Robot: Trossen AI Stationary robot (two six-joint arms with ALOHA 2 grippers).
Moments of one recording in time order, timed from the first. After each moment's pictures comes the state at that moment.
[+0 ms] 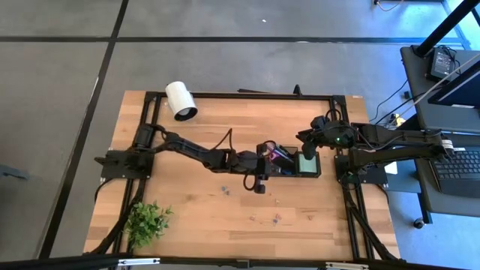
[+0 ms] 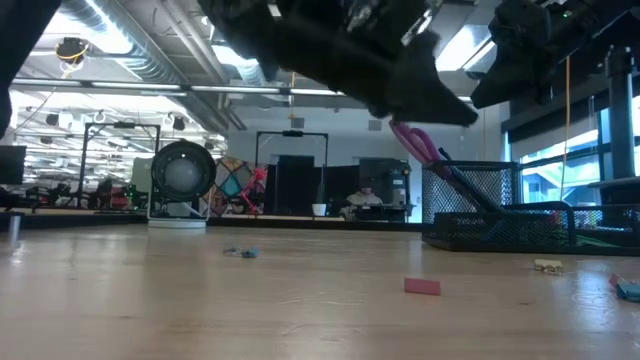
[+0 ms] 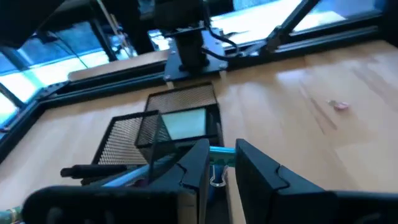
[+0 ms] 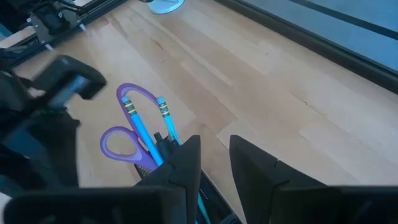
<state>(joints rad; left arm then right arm) -0.10 2.04 1.30 0.40 -0.17 0.17 -0.07 0.75 0.67 -0.57 0.32 0.51</state>
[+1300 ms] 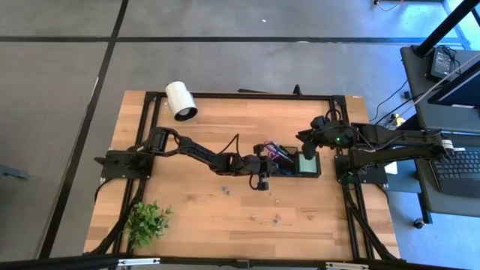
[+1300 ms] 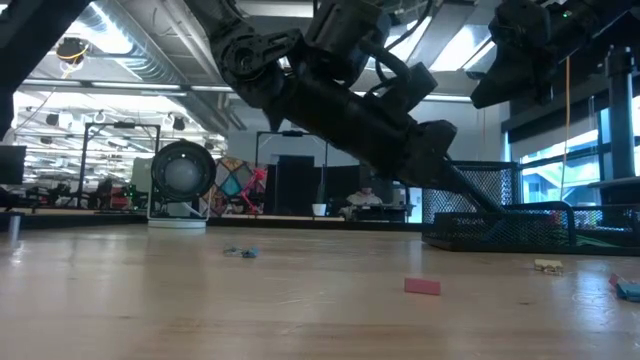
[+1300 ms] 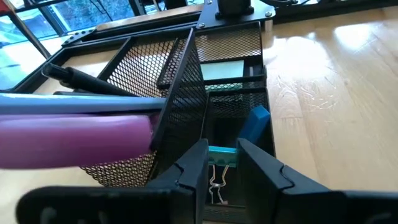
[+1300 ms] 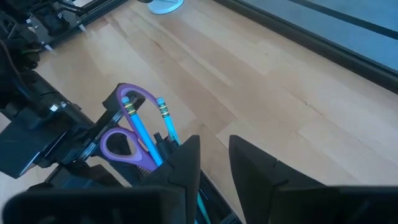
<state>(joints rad) -0.08 2.19 1.30 0.49 -0.31 0.09 -0.07 0.75 0.67 -0.57 0.32 0.52</state>
